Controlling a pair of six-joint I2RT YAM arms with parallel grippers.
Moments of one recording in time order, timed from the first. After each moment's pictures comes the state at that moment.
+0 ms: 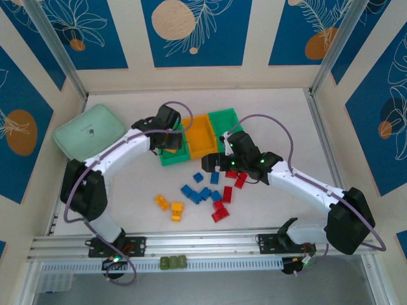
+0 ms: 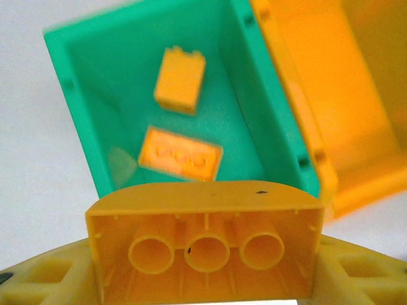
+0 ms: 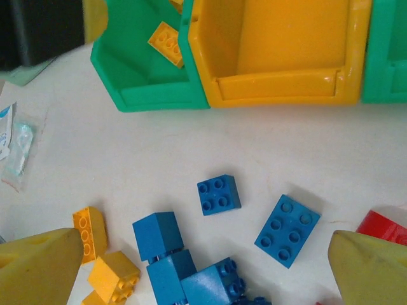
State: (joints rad) left arm -0.53 1.68 1.38 -0.76 -0.18 -0.39; right arm 0.69 1.28 0.88 -0.38 -0.16 0.53
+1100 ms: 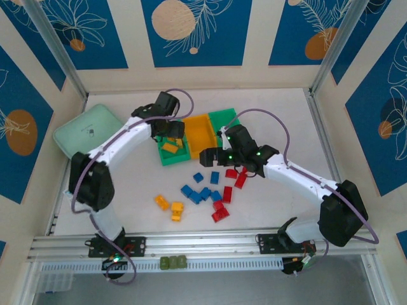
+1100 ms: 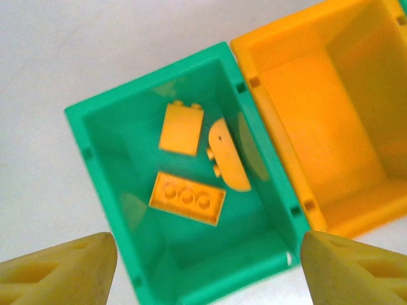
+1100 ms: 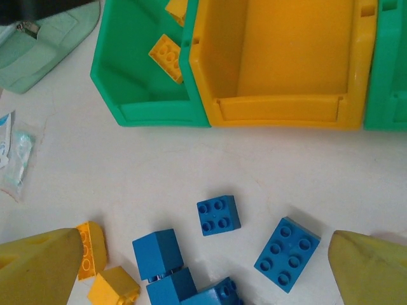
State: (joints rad) left arm -0.49 1.72 1.51 -0.82 -0.14 -0.30; right arm 0.67 1.35 0.96 -0.41 -0.18 0.50
